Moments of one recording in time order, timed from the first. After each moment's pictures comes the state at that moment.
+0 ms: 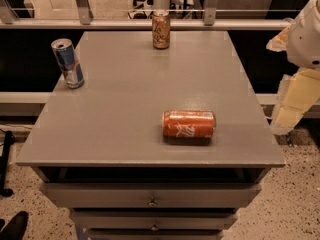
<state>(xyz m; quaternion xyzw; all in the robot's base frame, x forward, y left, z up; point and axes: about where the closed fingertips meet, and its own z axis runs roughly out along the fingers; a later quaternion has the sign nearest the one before) 0.438 -0.217 0.976 -0.60 0.78 -0.03 0.16</state>
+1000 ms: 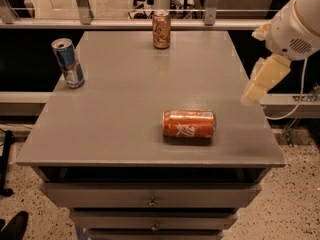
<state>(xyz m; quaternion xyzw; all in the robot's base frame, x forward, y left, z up) 0.521 -0.210 0.958 -0.57 0.78 0.00 0.25</state>
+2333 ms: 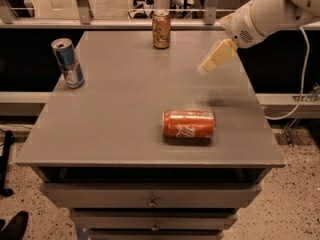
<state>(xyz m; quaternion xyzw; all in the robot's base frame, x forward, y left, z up) 0.670 -0.158 0.932 -0.52 0.76 0.08 0.39</state>
